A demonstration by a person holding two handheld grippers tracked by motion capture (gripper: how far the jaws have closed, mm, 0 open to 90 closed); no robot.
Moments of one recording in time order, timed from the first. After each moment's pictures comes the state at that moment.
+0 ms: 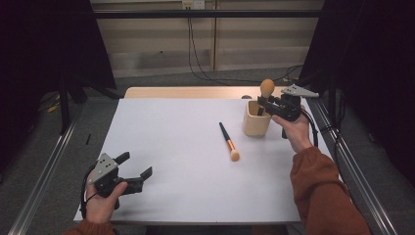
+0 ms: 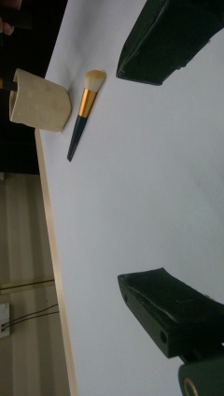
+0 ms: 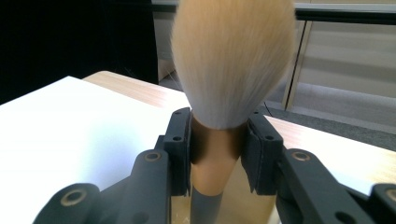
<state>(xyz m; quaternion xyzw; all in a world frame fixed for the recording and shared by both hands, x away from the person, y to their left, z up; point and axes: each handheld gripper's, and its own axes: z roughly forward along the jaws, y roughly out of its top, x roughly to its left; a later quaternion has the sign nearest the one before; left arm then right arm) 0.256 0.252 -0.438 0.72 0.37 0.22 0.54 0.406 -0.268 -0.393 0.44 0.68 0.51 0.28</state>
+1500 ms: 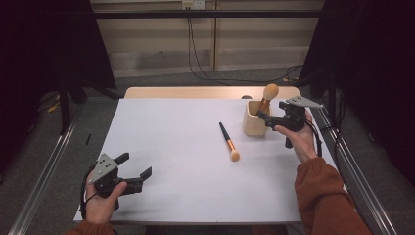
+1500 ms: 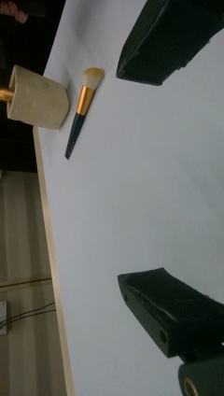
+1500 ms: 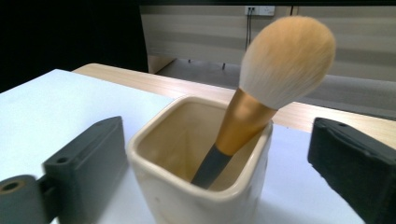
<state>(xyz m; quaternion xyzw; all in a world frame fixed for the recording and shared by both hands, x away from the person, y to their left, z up) 0.256 0.253 -0.439 0.72 0.38 0.22 0.54 0.385 -0.280 -0.416 0.47 0.66 0.51 0.29</state>
